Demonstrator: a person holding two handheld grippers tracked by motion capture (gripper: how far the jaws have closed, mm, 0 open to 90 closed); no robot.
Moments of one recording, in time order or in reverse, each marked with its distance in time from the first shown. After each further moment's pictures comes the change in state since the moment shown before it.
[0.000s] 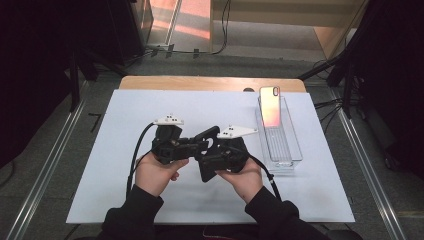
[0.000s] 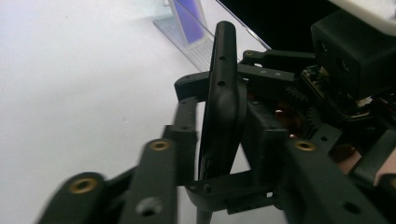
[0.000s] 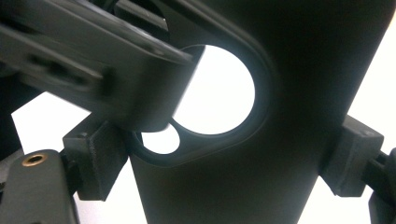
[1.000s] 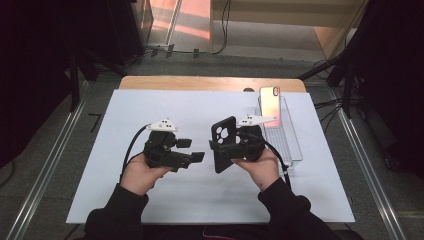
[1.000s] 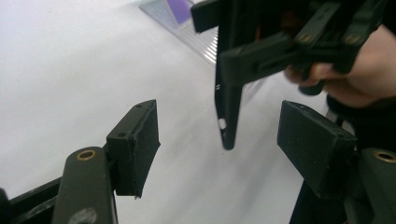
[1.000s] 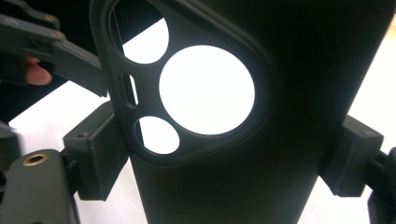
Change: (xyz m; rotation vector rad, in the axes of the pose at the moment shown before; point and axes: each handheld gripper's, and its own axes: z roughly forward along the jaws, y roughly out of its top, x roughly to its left) left arm 0.021 -0.018 -0.005 0.061 -0.056 0.130; right arm -0.044 0.009 -0.024 -0.005 0.017 0.042
